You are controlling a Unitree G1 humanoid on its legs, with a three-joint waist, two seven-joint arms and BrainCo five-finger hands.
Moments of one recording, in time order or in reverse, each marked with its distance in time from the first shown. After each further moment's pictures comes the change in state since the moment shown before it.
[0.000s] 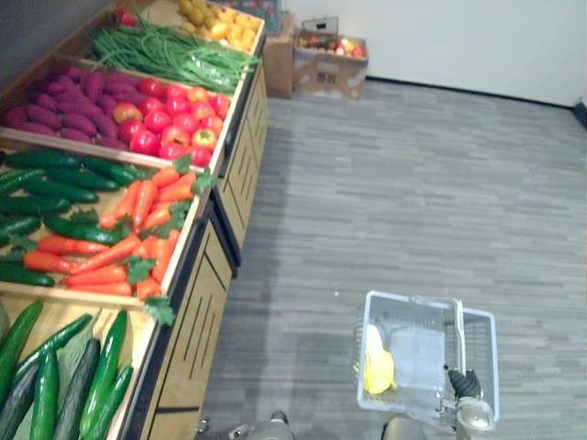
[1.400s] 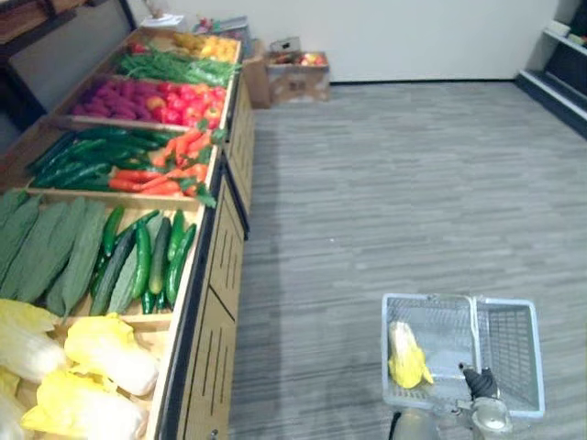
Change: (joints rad) left arm -0.002 0.009 -0.059 0.059 0.096 -0.012 0.028; right arm -0.007 -0.062 0.003 0.002 -0.022 -0.007 0.005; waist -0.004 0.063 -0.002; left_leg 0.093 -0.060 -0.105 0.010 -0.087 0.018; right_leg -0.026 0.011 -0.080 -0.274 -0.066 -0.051
